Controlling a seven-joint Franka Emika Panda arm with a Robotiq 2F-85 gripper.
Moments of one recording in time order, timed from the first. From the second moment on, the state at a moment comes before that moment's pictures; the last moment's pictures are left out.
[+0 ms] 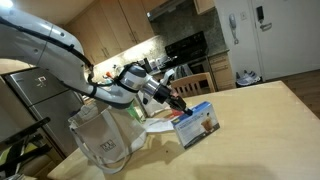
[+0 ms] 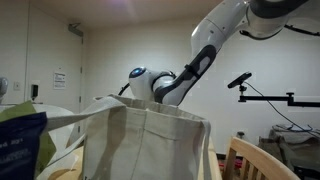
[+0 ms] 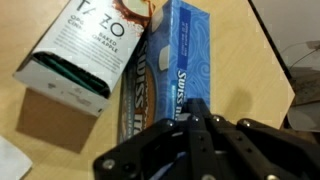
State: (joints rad) arm 0.04 0.85 0.03 -1.45 -0.94 2.24 -2.12
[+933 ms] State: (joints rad) arm -0.22 0.82 0.16 -1.54 -0.39 2.70 -2.27
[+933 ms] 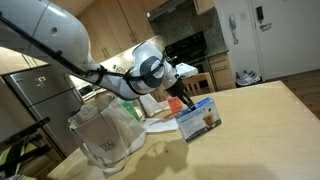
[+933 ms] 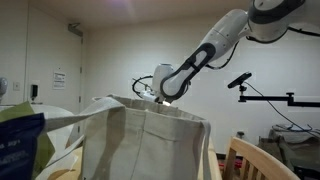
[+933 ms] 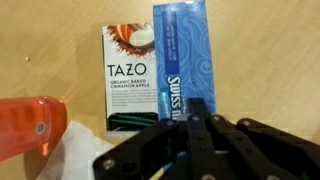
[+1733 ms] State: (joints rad) arm -0.25 0.81 0.19 -1.56 -0.16 2.69 -2.48
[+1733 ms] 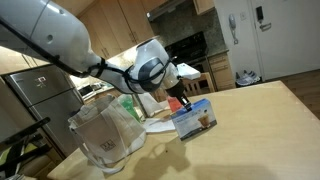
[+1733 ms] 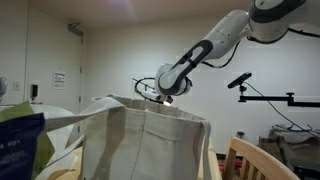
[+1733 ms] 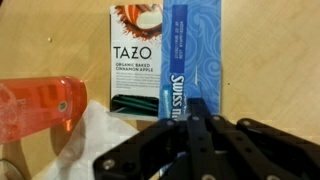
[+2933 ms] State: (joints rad) arm 0.15 0.59 -0.10 -1.58 -0.84 2.30 -2.15
